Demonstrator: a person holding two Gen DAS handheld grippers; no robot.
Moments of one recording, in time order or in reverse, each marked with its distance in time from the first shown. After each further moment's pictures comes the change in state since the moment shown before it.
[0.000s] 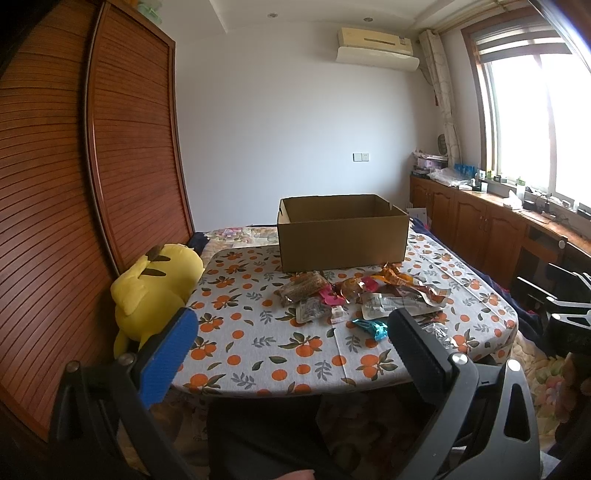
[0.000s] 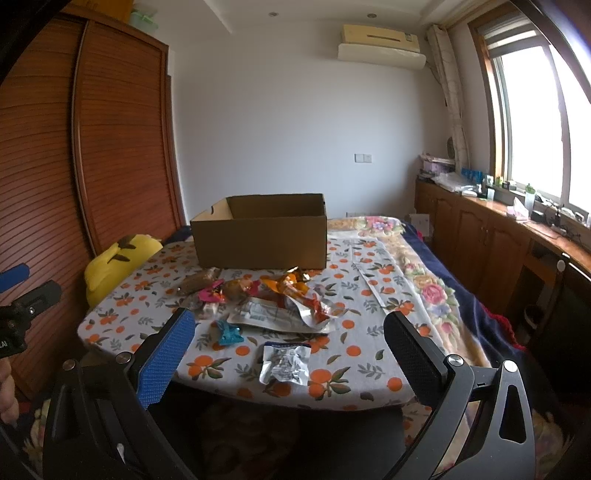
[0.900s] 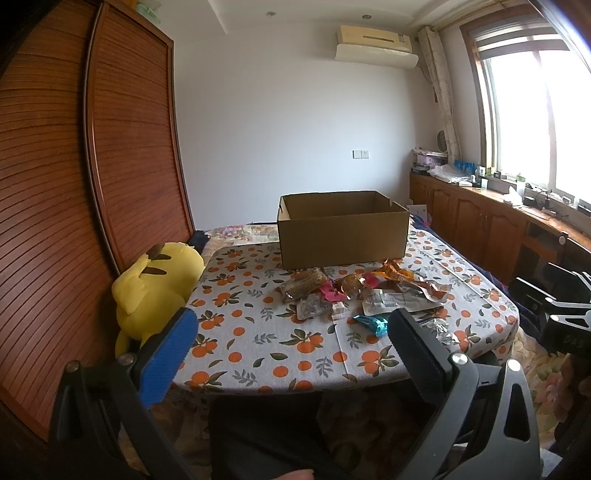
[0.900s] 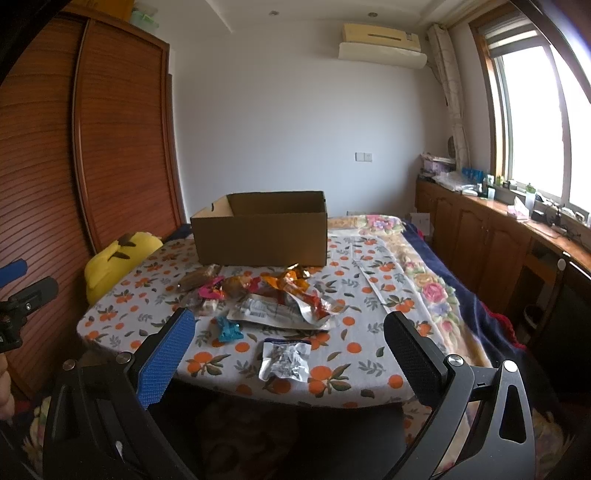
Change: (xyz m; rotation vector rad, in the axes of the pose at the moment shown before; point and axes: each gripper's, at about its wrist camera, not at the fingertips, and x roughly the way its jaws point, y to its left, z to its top) left arm 0.002 0.003 -0.002 0.008 0.010 0.002; right arm 0.000 -0.002 -0.003 -0.001 0.003 0.001
